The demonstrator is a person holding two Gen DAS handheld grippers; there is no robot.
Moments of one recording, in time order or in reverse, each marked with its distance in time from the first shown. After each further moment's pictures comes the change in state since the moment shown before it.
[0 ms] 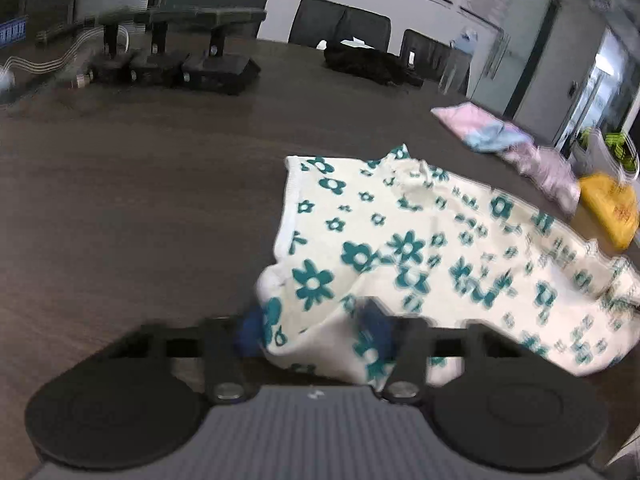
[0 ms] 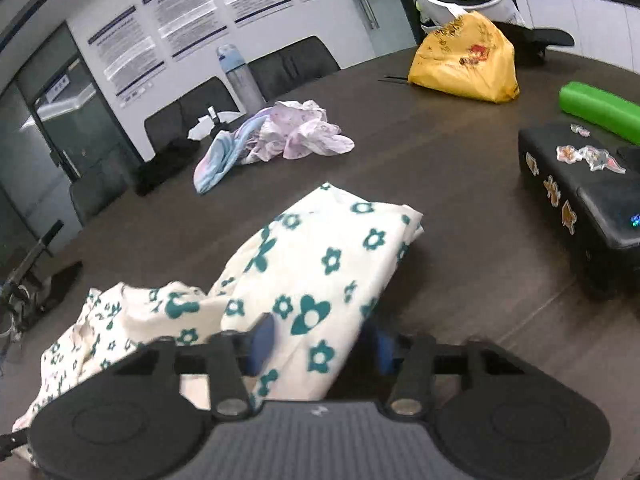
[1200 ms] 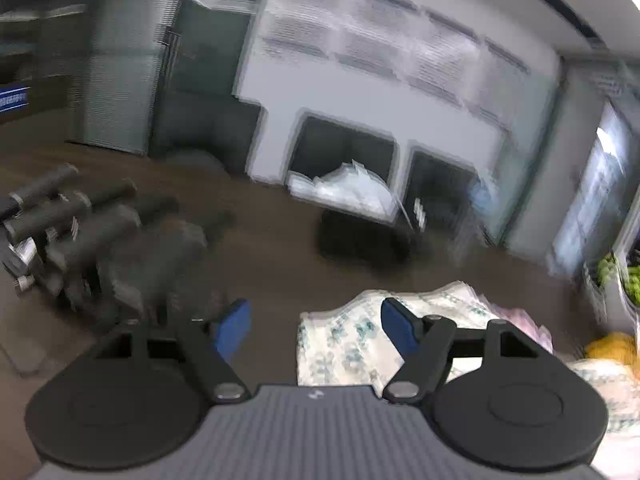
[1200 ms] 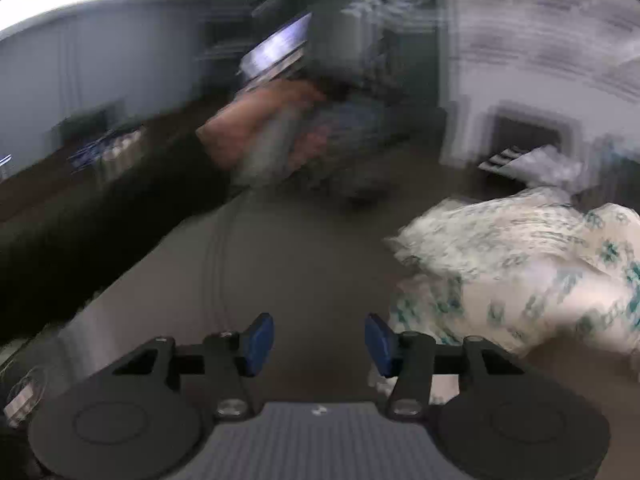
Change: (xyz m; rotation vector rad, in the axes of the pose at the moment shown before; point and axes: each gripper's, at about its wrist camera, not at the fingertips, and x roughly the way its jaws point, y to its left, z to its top) left arm 0.052 -0.050 0.237 0.122 -0.240 0.008; right arm -0.041 0.247 -0.030 -0.927 0.224 0.679
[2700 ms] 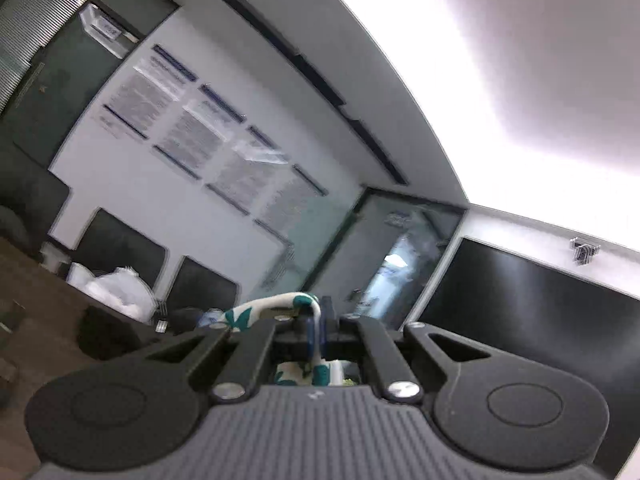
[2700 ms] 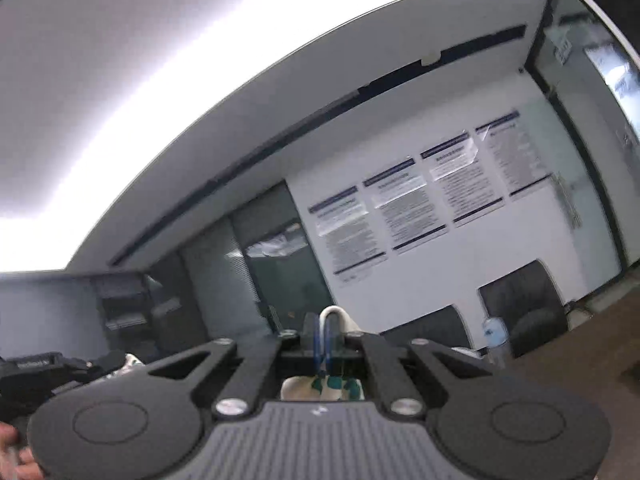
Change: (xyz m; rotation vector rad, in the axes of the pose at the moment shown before) left arm -0.262 -0.048 0.124 -0.235 -0.364 -0.595; right arm -0.240 -0.073 0.171 0.394 -0.849 -0.395
